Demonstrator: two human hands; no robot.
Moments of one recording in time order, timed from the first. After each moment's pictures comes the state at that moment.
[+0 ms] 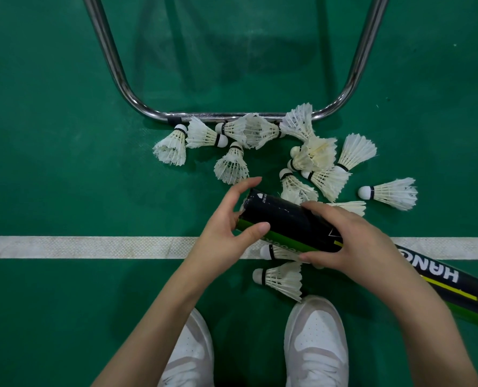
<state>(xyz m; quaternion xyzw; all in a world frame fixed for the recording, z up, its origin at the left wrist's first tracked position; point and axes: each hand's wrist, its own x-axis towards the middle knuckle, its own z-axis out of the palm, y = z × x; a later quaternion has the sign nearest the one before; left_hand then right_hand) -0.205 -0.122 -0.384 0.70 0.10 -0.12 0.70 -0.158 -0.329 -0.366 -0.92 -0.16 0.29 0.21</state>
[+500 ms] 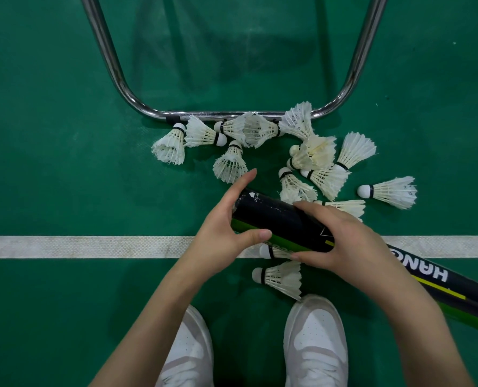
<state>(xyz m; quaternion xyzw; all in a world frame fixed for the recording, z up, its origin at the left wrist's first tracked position) -0.202 -0.115 -0.388 0.75 0.08 -0.13 0.64 -0.161 -0.320 -0.367 -0.92 -0.18 0.28 0.22</state>
